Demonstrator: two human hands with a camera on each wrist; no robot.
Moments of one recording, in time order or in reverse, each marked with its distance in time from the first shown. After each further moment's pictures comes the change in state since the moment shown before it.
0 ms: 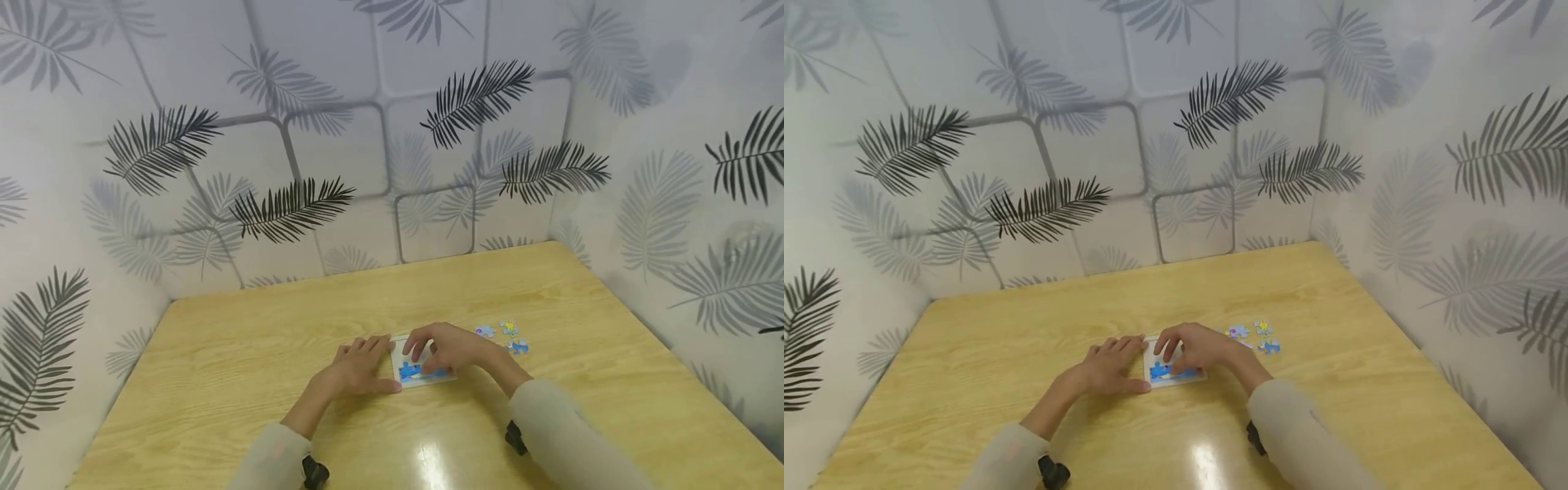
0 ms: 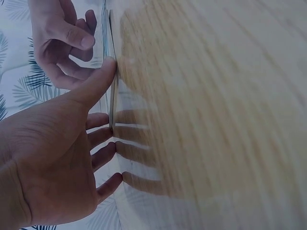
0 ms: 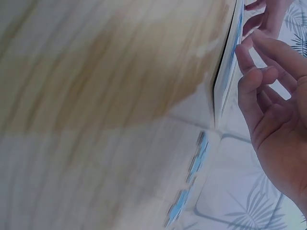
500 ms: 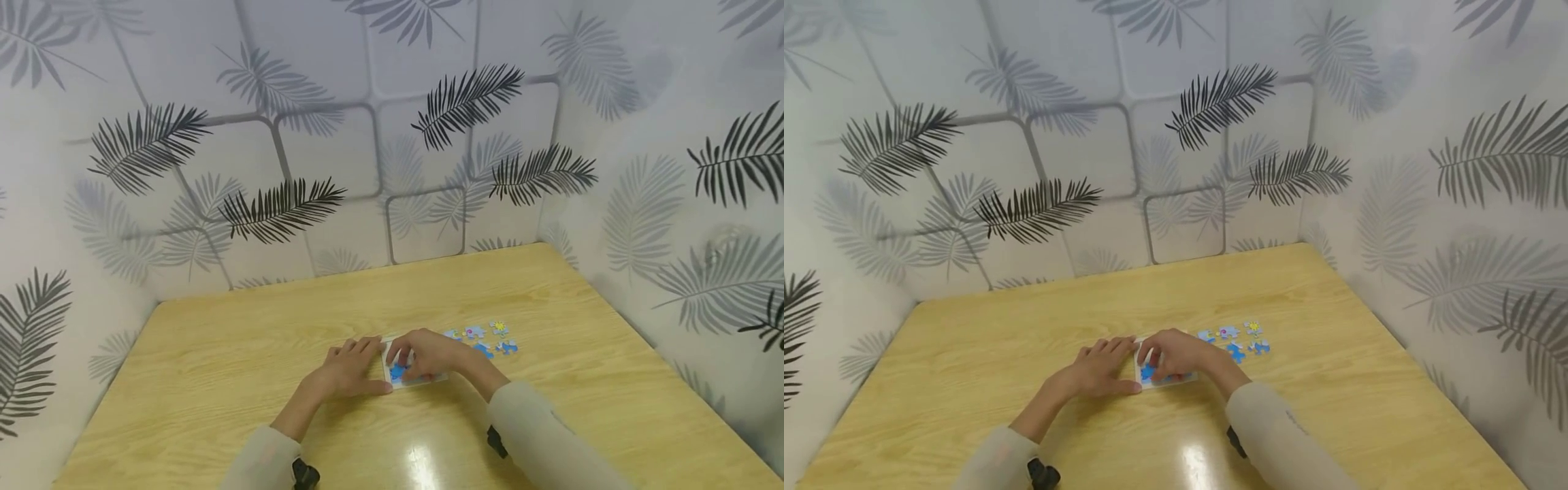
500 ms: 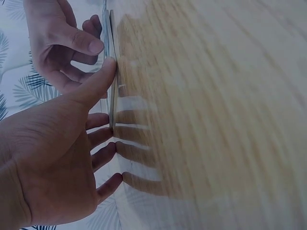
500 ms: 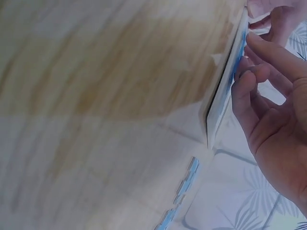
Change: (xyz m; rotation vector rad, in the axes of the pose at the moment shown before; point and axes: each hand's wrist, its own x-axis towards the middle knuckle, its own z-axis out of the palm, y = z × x) left_hand 0.004 -0.006 0.007 -0.026 0.014 0.026; right_hand 0.011 -0.007 0.016 -0.116 0.005 0.013
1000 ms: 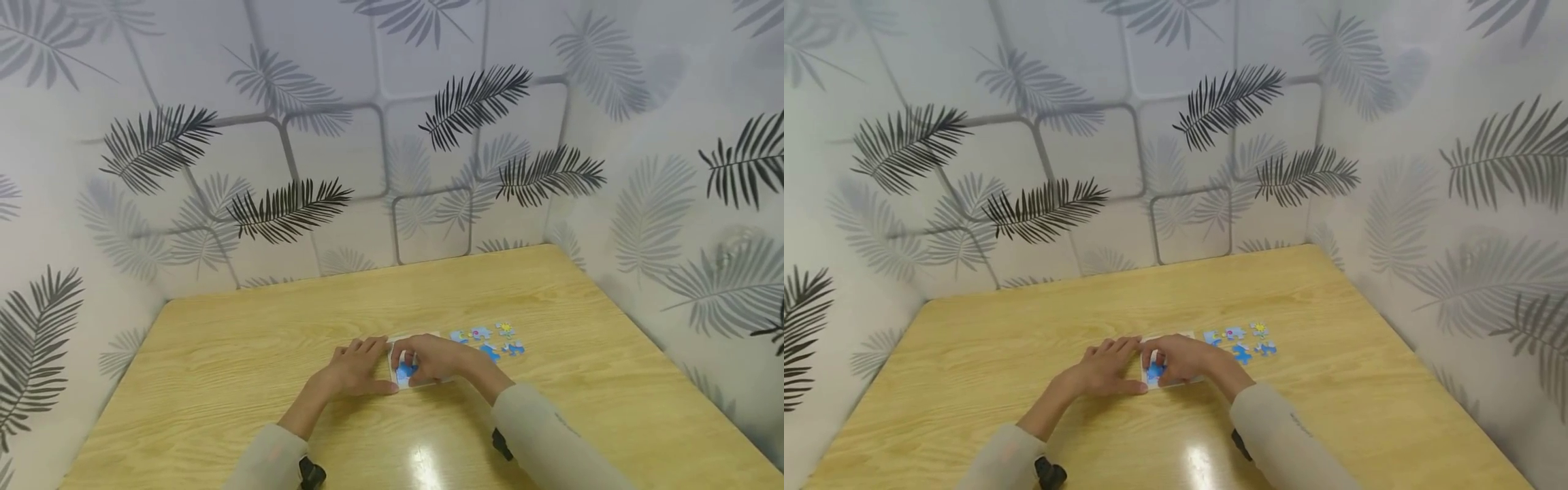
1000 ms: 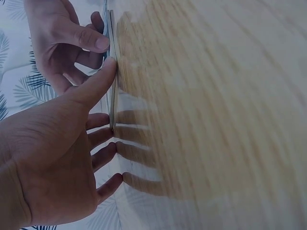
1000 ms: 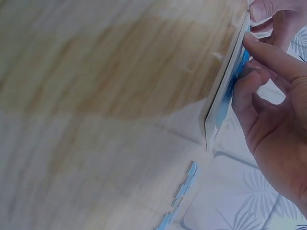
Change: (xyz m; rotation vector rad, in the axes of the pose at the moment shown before) left_hand -0.001 0.000 -0.001 -0.009 0.002 -0.001; right_hand 0.001 -0.003 0.004 -0.011 -0.044 0.006
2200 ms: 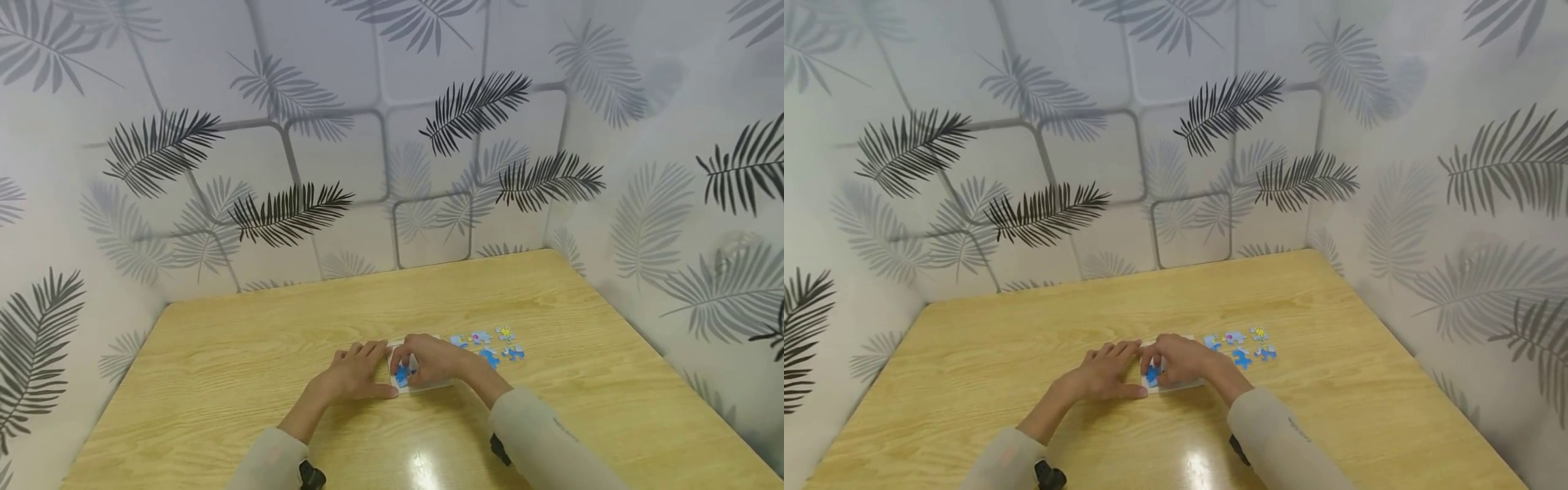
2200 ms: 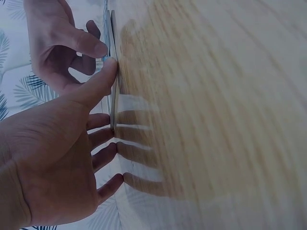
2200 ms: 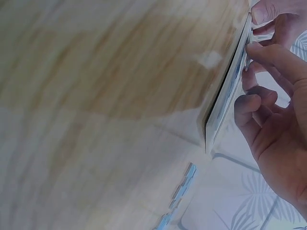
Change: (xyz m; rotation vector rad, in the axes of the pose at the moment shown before) left_hand -0.010 0.012 -0.010 0.011 -0.001 0.006; right_hand 0.003 0.001 -0.002 -0.281 0.086 -0.136
